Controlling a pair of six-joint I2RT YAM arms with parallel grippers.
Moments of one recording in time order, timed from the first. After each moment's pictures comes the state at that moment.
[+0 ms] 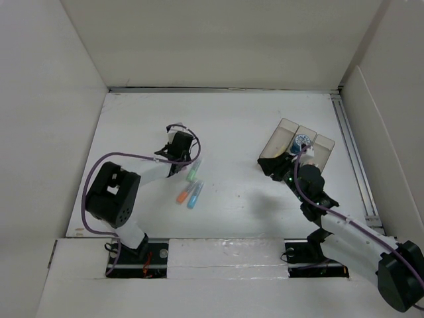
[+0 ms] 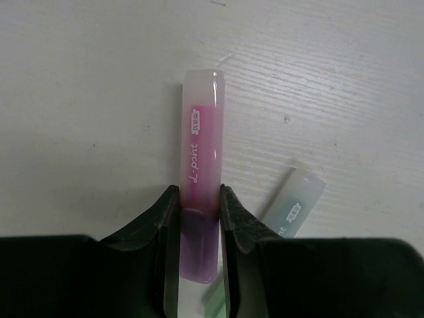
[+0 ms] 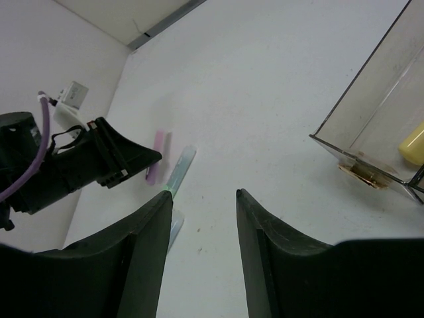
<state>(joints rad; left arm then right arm) -0.49 1.66 0.85 -0.05 -0.38 -0.56 0.50 0.86 0.30 0.43 0.06 0.78</state>
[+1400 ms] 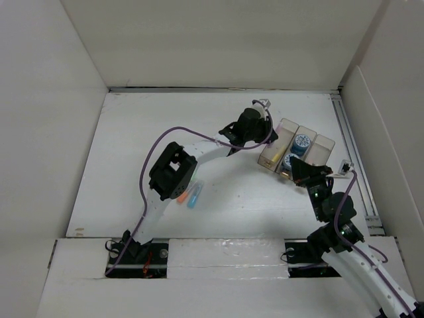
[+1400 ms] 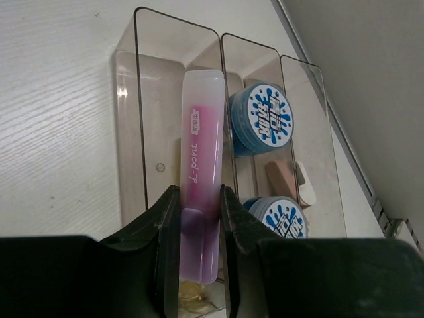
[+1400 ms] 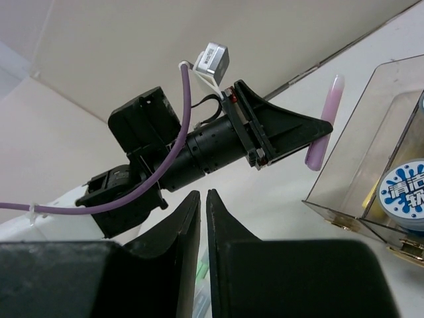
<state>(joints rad) -0.81 2.26 1.77 0.11 0.16 -0.61 0.52 0.22 0.25 0.17 0.33 0.79</state>
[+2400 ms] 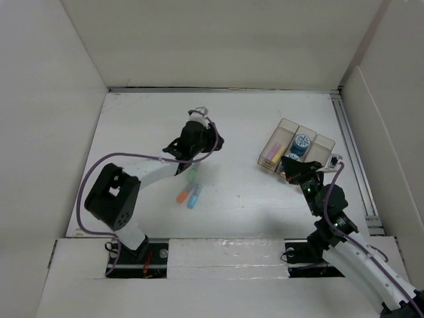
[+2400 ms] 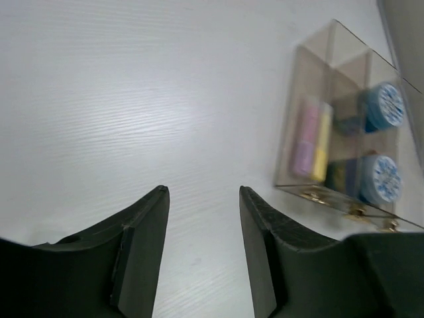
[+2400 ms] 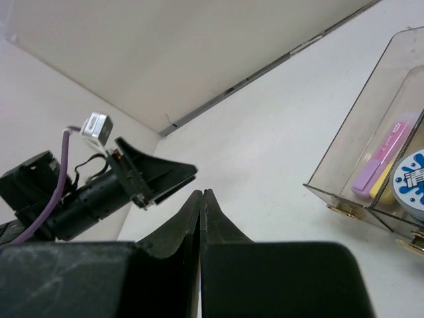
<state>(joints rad) -0.65 1.67 1.03 0.21 -0.01 -0.58 0.52 0.37 0.25 0.25 0.27 0.79</state>
